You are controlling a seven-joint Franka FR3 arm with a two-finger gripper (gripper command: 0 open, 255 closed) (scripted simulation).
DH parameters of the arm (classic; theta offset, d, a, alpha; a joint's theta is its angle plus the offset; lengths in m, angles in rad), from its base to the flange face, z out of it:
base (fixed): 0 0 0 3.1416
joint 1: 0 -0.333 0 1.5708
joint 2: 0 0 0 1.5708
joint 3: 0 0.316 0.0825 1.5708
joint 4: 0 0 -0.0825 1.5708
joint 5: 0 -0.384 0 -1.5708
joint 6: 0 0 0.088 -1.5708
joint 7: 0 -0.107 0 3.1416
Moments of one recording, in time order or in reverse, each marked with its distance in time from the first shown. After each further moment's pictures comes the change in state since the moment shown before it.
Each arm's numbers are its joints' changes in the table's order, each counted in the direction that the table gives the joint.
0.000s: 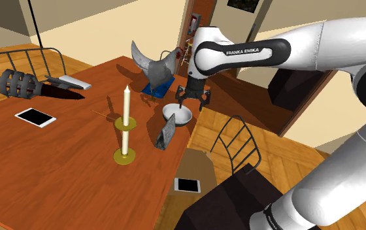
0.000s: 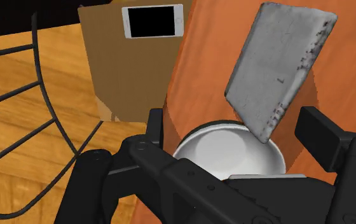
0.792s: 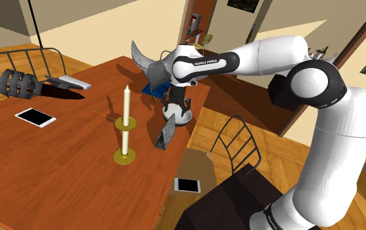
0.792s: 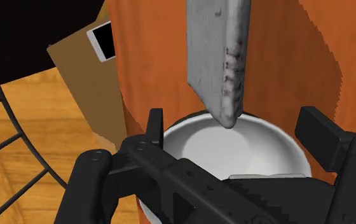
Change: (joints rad) arm -0.029 0.417 -0.042 0.323 0.025 0.037 -0.314
